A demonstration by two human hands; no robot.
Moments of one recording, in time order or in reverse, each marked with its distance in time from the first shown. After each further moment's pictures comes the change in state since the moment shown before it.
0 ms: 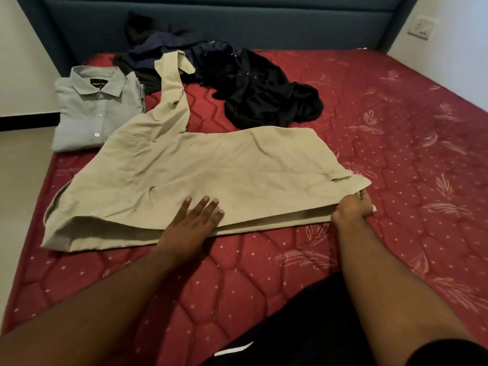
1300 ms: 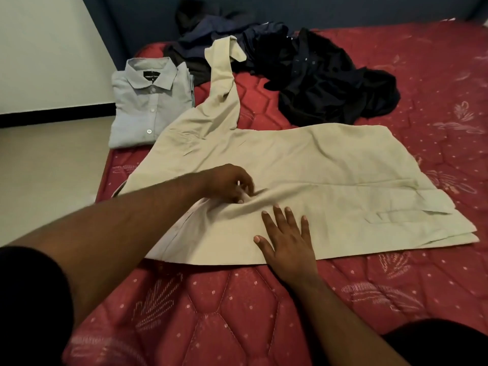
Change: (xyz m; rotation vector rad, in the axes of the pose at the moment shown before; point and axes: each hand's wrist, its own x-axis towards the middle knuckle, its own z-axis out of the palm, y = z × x) left_hand 0.098 -0.138 -0.007 -0.821 -0.460 -0.086; right_hand -0.177 0.153 0.019 -1.771 -1.089 -0.943
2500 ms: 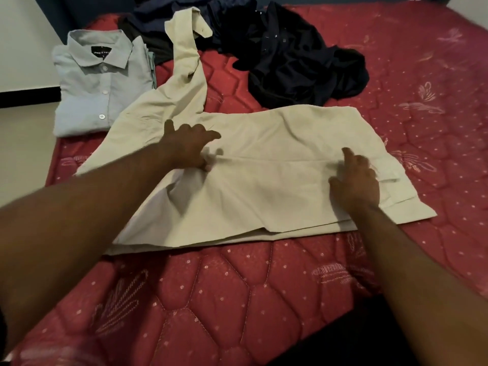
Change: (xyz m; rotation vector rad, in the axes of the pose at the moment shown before) left_hand 0.015 0.018 -0.030 0.494 0.141 -0.305; right_hand 0.050 0.162 -0.092 0.026 0.190 0.523
